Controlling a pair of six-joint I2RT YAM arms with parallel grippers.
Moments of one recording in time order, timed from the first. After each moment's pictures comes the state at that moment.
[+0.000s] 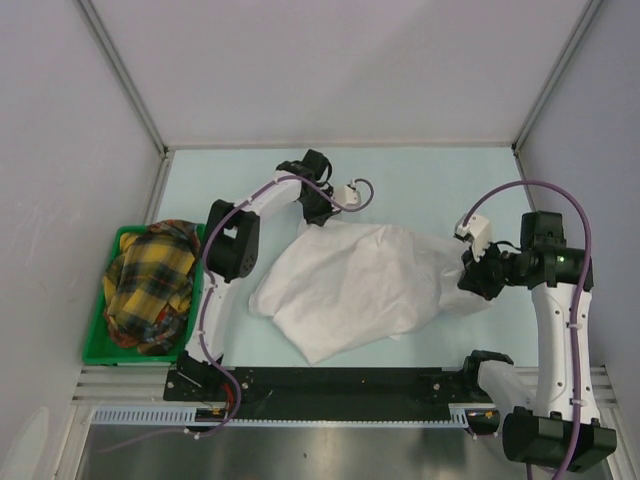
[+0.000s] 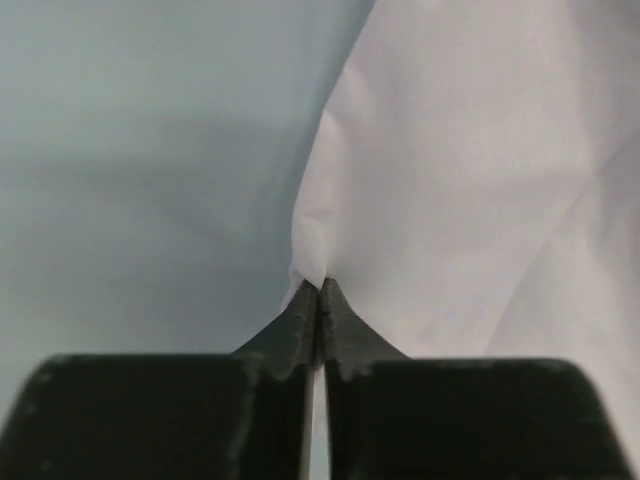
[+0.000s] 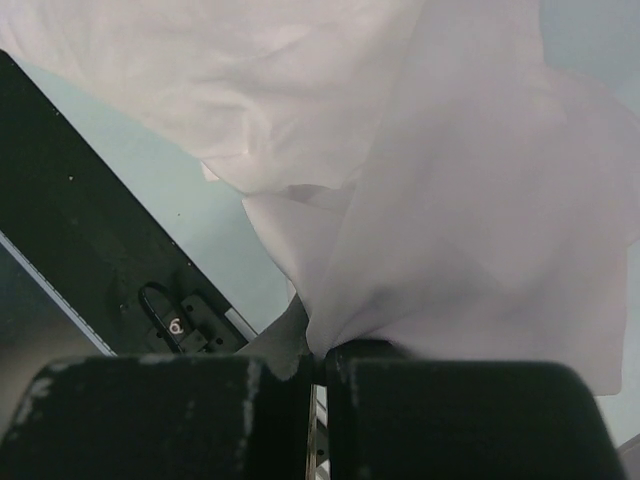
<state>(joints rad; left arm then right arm) -0.47 2.37 1.99 -0.84 0.36 0.94 -0.16 0.92 1.13 -1.35 -0.64 -0.87</state>
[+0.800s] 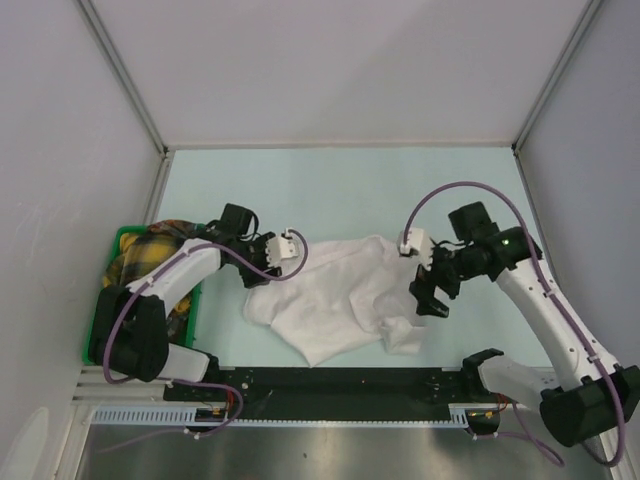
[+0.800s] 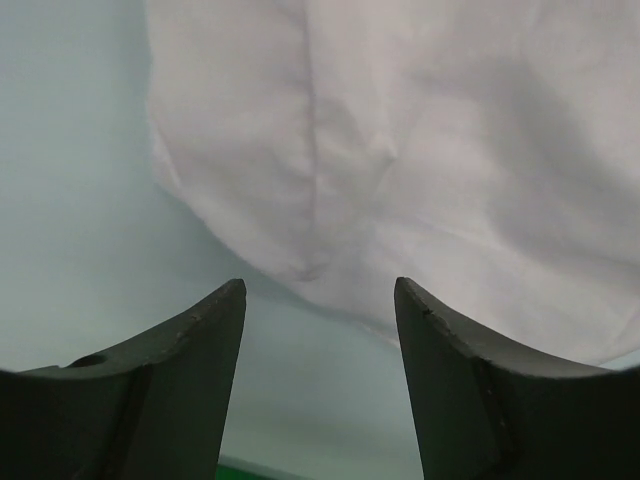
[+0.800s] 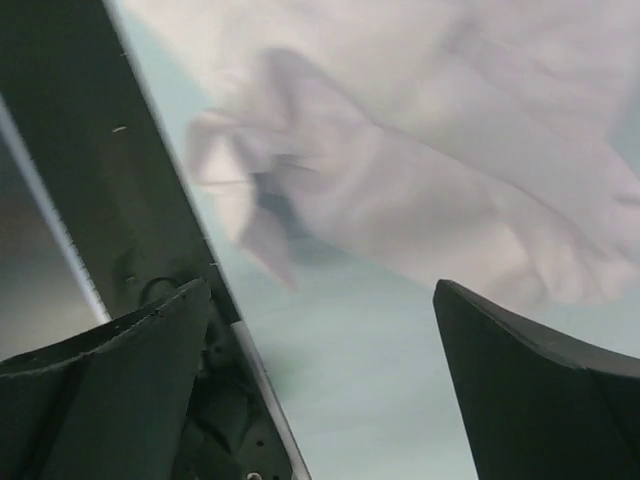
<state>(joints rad) -0.32 1.41 0.87 -0.65 0.40 1.02 0.40 1.08 1.10 -1.23 -0.56 -0.78</state>
